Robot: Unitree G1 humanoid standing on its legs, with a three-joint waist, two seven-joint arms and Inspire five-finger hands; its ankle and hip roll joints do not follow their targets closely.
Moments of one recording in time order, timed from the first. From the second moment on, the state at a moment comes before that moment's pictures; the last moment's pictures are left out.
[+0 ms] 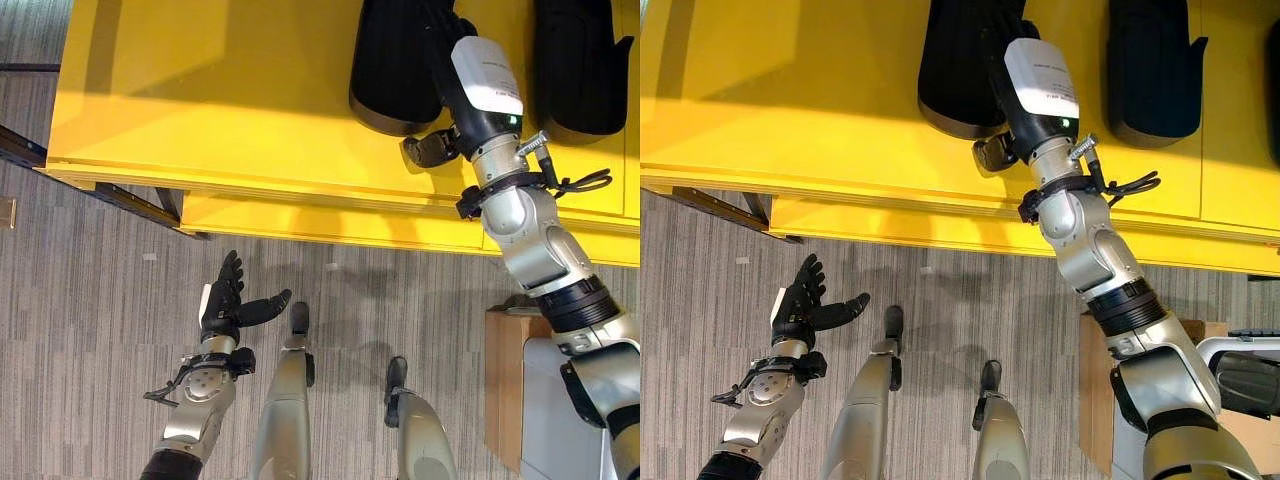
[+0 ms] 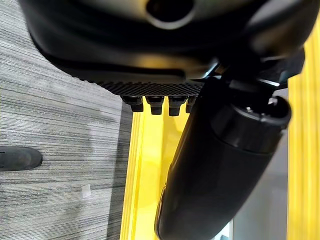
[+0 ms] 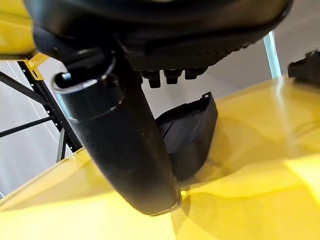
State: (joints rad) left arm -0.03 0.41 -0.14 0.18 -0.42 -0.11 0.27; right arm -0.92 -0.64 0.38 0.21 -0.47 0.06 -0.20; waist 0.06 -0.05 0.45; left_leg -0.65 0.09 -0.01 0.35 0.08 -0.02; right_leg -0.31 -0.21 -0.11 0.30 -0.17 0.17
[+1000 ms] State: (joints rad) left arm -0.02 0.42 -0.11 0.18 -0.42 -0.11 0.25; right arm -1.05 -0.93 0.57 0.20 -0.55 -0.01 -0.07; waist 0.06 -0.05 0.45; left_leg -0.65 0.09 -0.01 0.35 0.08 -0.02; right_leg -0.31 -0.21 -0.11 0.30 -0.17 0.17
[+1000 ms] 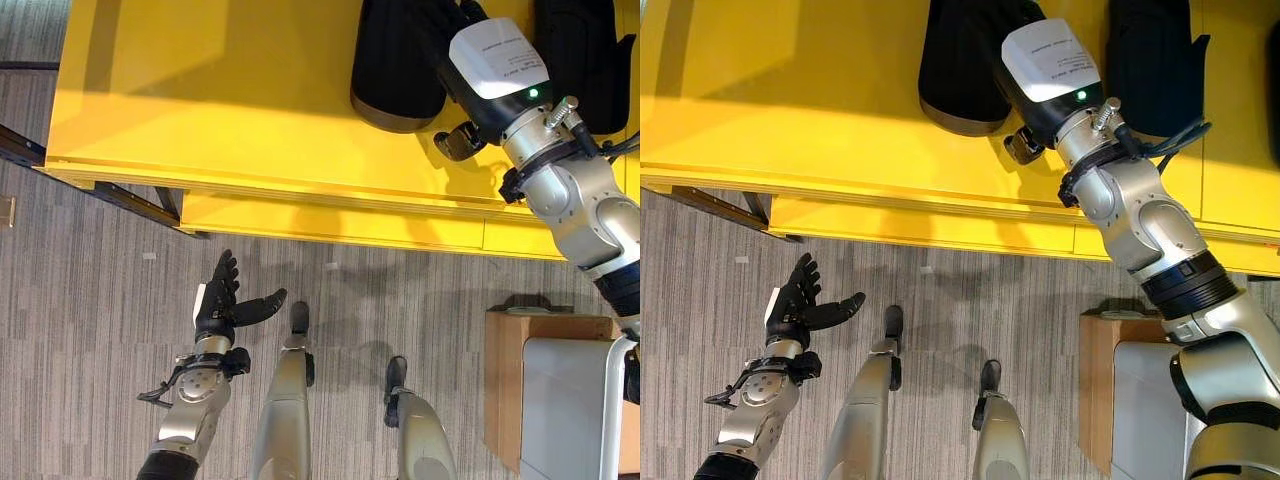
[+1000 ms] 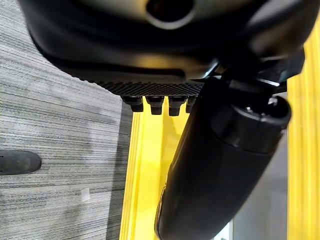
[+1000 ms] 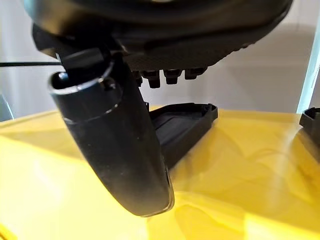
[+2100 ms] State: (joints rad) left arm -0.01 0.43 -0.07 0.15 -0.42 -0.11 0.23; right arm -1.16 -1.18 0.77 0.04 -0.58 -0.11 0.10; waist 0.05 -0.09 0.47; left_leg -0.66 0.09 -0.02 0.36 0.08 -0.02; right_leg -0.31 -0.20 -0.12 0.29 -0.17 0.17
